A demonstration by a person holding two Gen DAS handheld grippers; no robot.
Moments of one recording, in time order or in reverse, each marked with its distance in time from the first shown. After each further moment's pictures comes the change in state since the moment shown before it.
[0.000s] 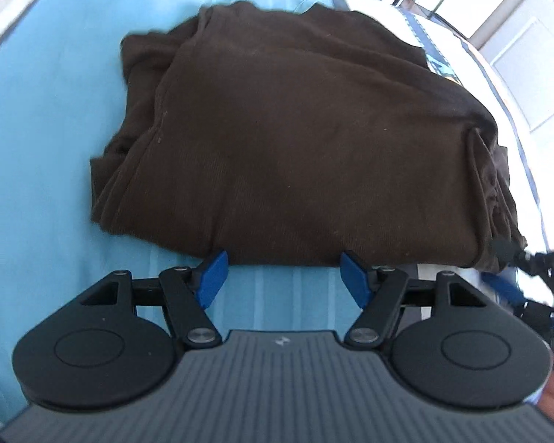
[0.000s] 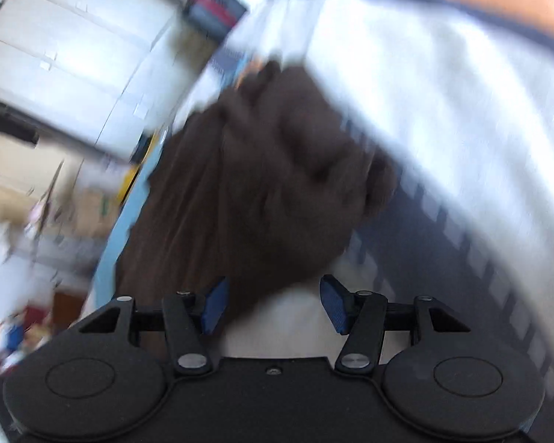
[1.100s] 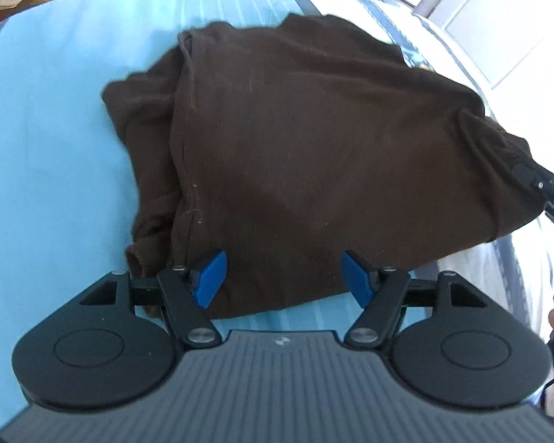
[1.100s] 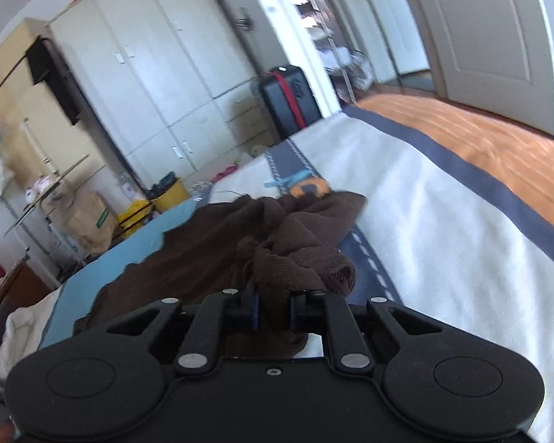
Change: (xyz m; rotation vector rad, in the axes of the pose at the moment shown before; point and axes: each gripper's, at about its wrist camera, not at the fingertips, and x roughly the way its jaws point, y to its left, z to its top) left arm -0.023 0.040 0.044 0.193 0.028 -0.100; right arm -0.024 0.044 0.015 -0.393 -0.239 0.082
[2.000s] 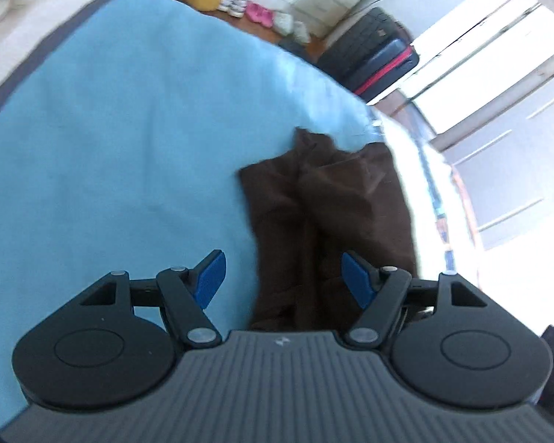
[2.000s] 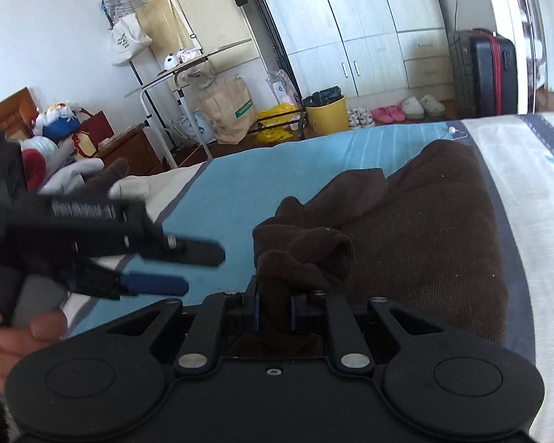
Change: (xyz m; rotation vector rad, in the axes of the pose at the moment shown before) left arm -0.042 0.125 0.010 -0.397 -0.216 -0.184; right arm 0.093 0.218 -0.056 -0.342 0.256 0.333
